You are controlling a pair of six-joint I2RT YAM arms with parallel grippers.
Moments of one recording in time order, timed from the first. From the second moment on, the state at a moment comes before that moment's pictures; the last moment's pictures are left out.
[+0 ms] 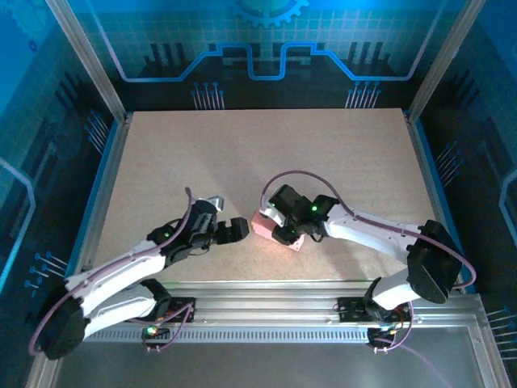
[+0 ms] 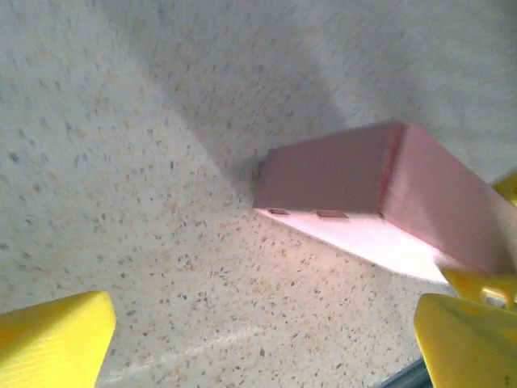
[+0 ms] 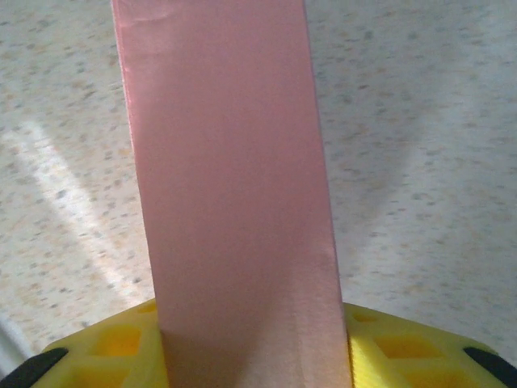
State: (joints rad) left arm -0.67 0.94 0.52 -0.31 0.05 -0.82; right arm 0.87 1.45 1.02 -0.72 0.10 -0.10
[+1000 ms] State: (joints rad) left arm -0.56 0.76 0.50 -0.42 -0.12 -0.70; right arm 0.77 1.74 1.21 -0.43 0.42 -0.28
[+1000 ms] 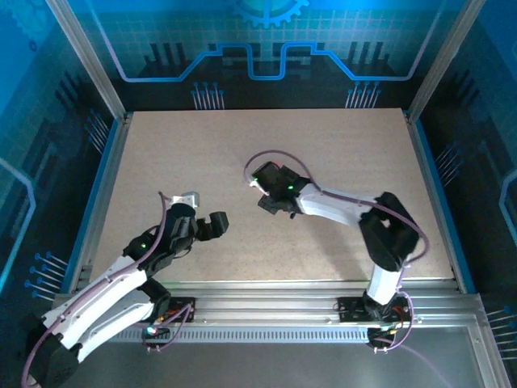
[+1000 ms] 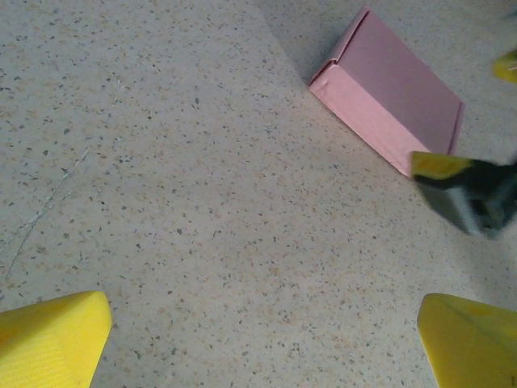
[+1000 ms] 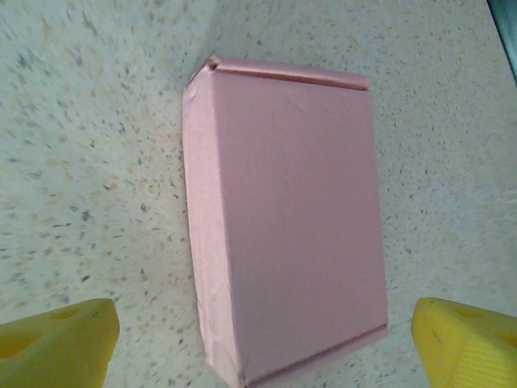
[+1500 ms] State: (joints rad) left arm -0.35 0.90 0.46 -0.05 -0.24 -0.24; right arm 0.30 1.15 0.65 -0.20 0.19 0.01
